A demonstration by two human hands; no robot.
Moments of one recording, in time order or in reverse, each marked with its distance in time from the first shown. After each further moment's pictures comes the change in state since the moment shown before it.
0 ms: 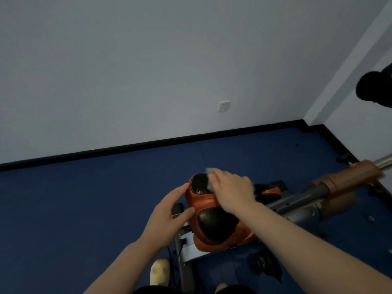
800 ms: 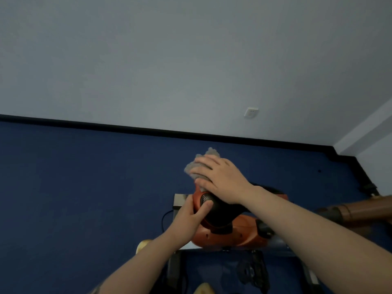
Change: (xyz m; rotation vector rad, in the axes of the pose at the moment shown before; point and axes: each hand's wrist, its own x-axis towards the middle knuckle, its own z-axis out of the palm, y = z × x) left_hand -0.031 0.004 0.074 -0.439 0.123 -0.357; right_hand 0.017 -0.010 0.000 -0.056 -0.063 -0.750
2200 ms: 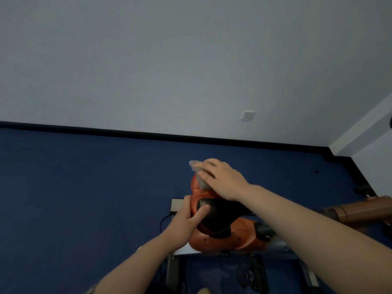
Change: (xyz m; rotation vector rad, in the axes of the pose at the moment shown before) left_hand 0.006 0.004 -0.004 0.006 -0.076 0.041; right_hand 0.003 0.012 -0.004 0.252 -0.057 0.306
